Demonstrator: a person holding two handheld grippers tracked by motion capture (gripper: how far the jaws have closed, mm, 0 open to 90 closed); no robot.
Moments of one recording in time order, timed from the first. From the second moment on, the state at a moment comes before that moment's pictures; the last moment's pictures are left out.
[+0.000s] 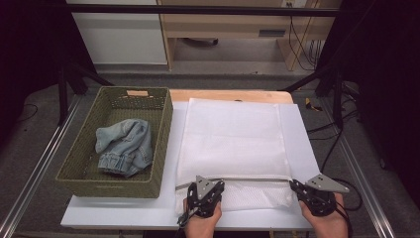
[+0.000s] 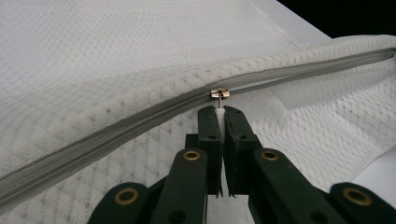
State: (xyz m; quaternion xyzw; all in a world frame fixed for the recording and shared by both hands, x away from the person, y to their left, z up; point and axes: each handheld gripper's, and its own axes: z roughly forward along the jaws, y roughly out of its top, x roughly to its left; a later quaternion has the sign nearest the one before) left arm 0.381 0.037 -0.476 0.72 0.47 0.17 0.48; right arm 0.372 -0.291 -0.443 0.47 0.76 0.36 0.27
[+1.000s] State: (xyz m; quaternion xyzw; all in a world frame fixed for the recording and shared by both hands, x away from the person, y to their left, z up) left arm 0.378 0.084 -0.473 0.69 0.50 0.18 0.49; right arm 0.371 -0.292 -0.443 0.47 0.76 0.36 0.27
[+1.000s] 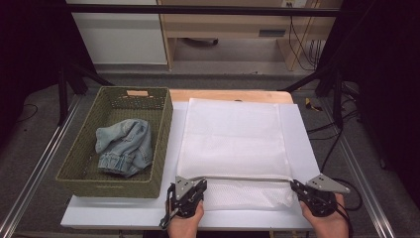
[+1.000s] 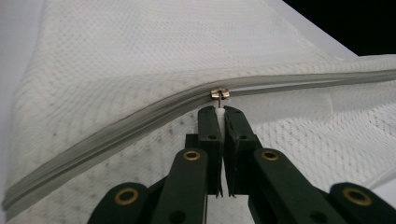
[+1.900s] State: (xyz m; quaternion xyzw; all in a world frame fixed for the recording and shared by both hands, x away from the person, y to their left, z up) left arm 0.365 0.122 -0.476 0.68 0.53 0.19 0.48; right arm 0.372 -0.296 -0.447 0.48 0.76 0.35 0.26
